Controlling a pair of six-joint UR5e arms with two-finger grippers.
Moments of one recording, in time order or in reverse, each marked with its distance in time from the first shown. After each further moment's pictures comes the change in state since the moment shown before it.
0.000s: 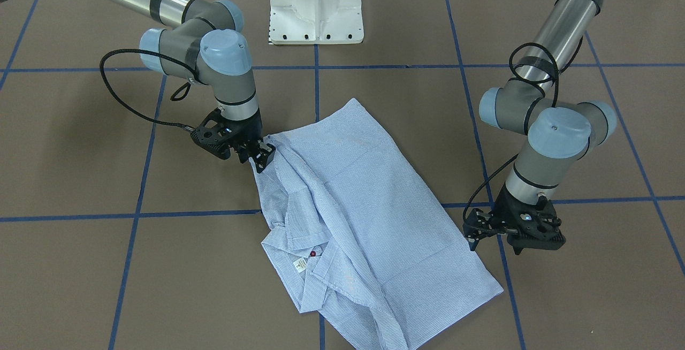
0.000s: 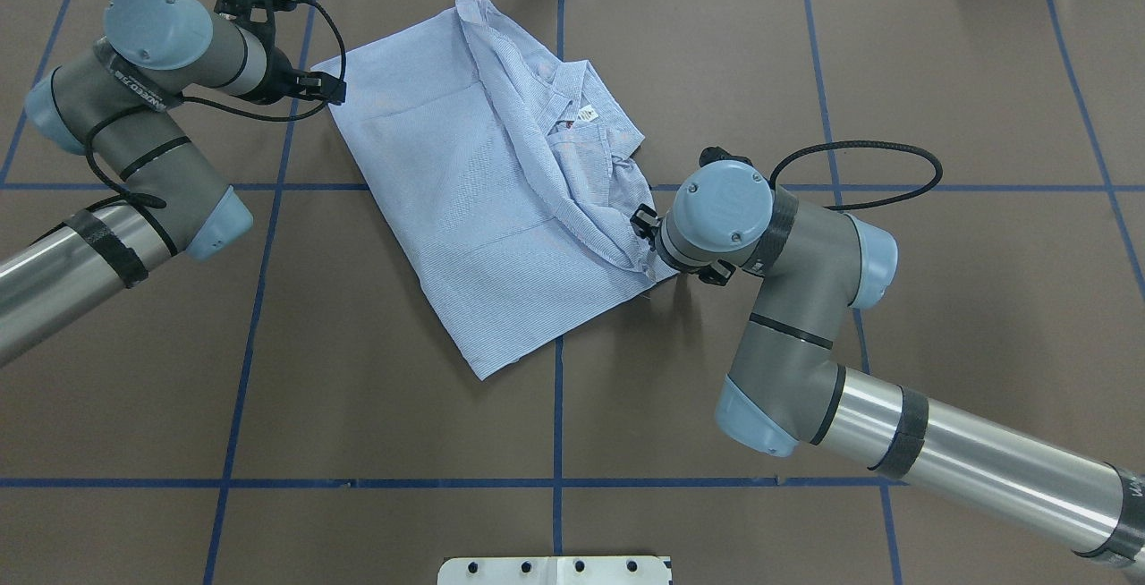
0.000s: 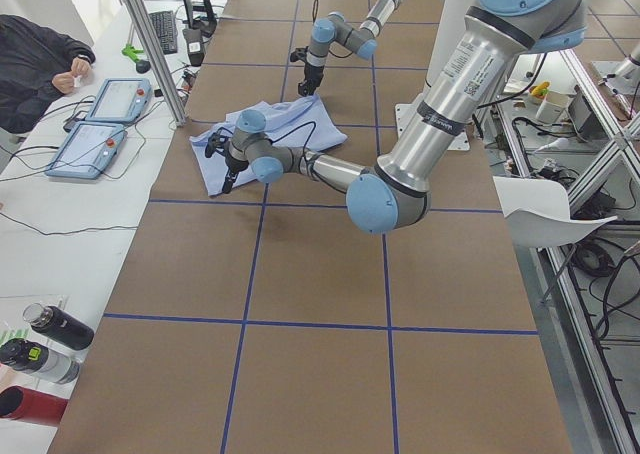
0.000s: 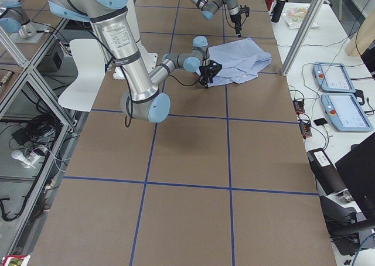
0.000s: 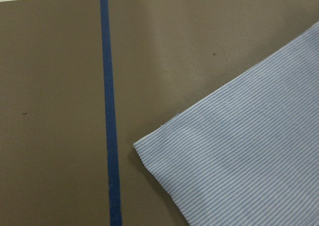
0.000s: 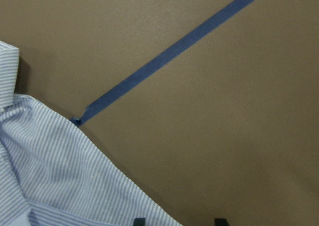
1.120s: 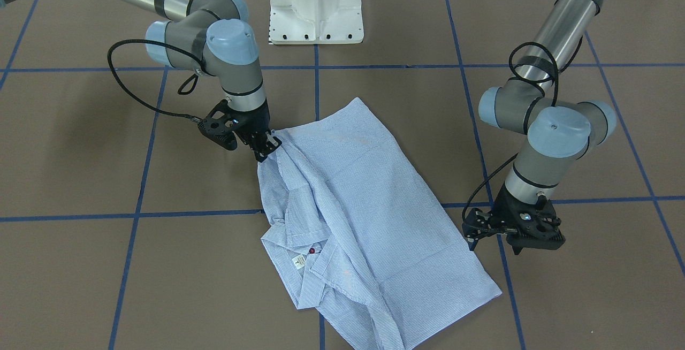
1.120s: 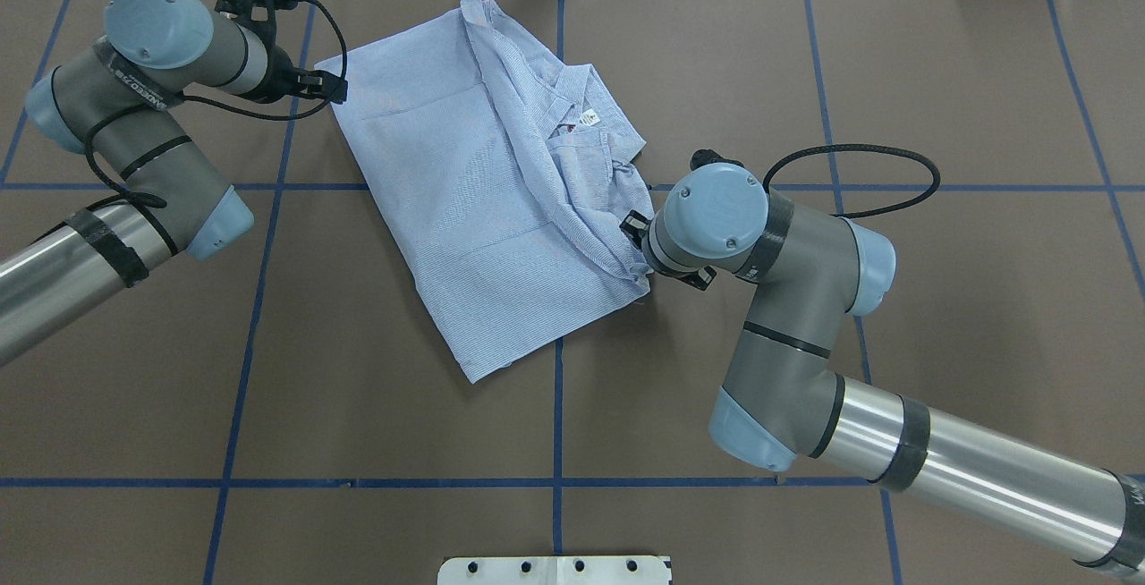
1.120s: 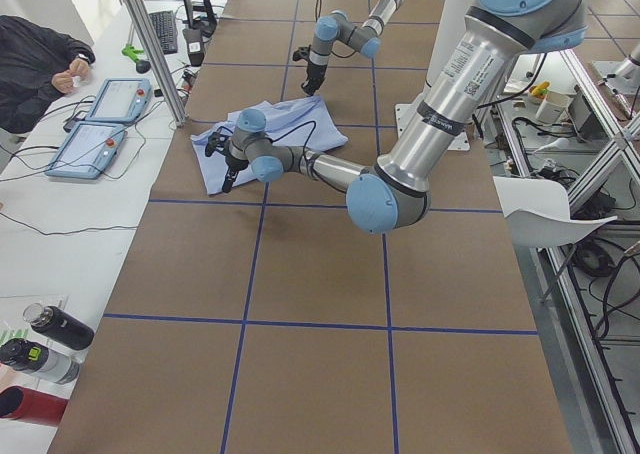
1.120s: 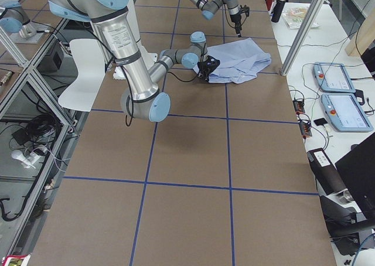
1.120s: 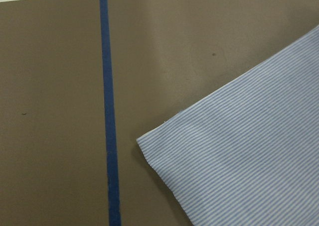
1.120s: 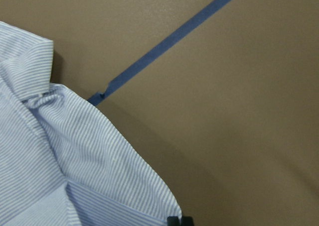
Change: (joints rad) left arm 0.001 0.000 -0.011 0.000 0.000 -0.003; right arm -0.020 -0.003 0.091 -0.032 0.003 0.065
